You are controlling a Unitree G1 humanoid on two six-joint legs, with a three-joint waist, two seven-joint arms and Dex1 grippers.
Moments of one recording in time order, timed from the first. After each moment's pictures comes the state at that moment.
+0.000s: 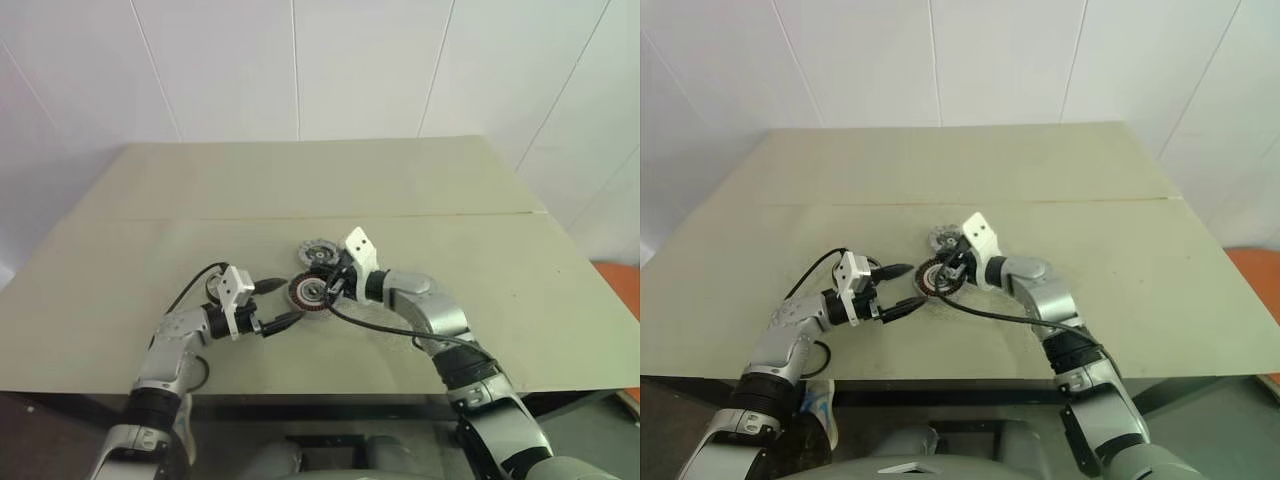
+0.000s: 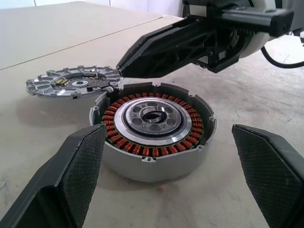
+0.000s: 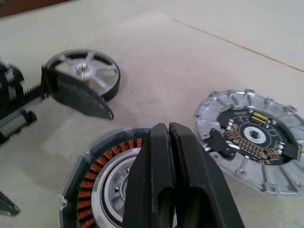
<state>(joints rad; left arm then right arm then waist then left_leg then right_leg) -0.23 0.36 -0.04 0.31 -0.31 -0.01 -1.10 -0.50 -0.21 0.25 0.22 0.15 0.44 0.72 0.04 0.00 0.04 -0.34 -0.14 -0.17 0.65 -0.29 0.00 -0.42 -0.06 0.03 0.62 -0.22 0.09</state>
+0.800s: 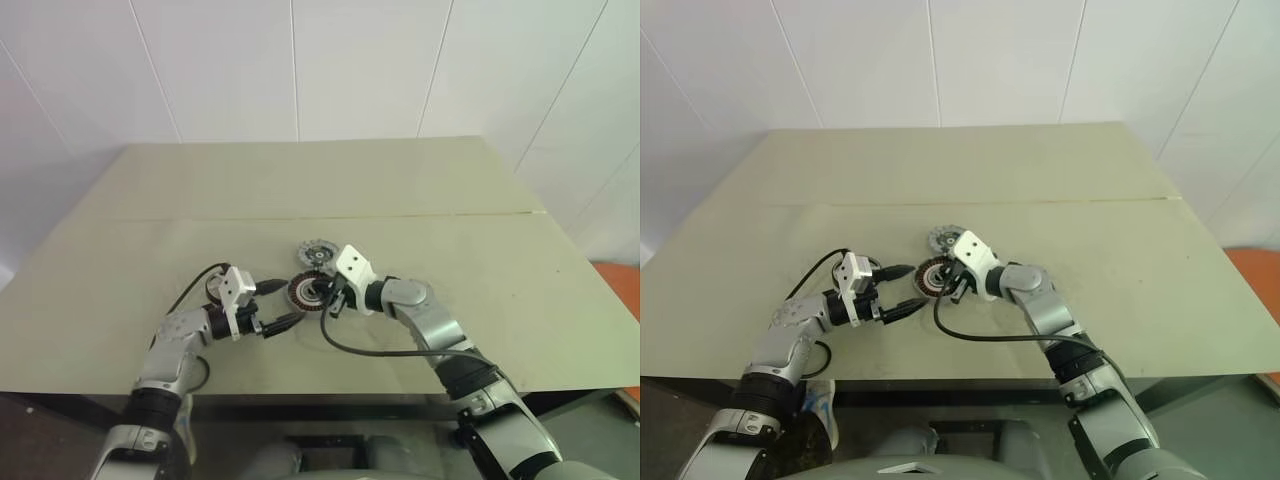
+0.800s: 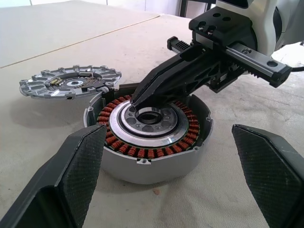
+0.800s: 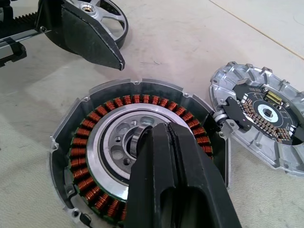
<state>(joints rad) -0.23 0.36 -0.05 0.31 -0.31 -0.01 -1.10 -0.47 -0.24 0.32 0.24 0.02 0.33 0.74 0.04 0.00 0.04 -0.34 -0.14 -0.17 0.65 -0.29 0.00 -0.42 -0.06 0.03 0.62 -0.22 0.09</state>
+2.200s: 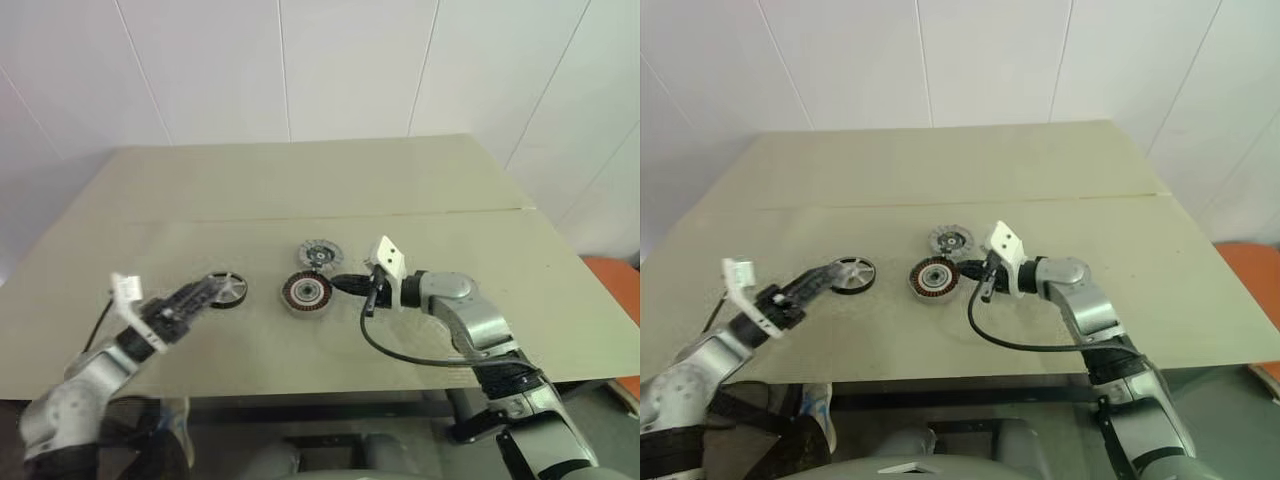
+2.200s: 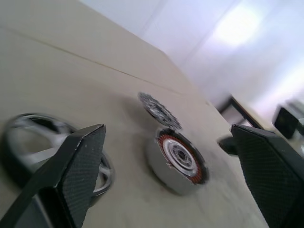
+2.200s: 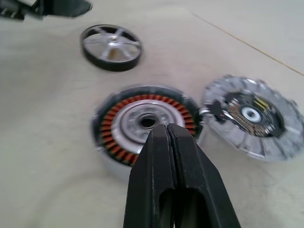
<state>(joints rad) 0.08 0.46 0.51 -0.04 -1.01 0.76 -0.67 -0.43 -0.43 0.22 0.08 0.21 0.36 0.99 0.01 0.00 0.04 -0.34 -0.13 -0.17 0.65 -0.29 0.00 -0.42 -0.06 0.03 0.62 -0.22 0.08</state>
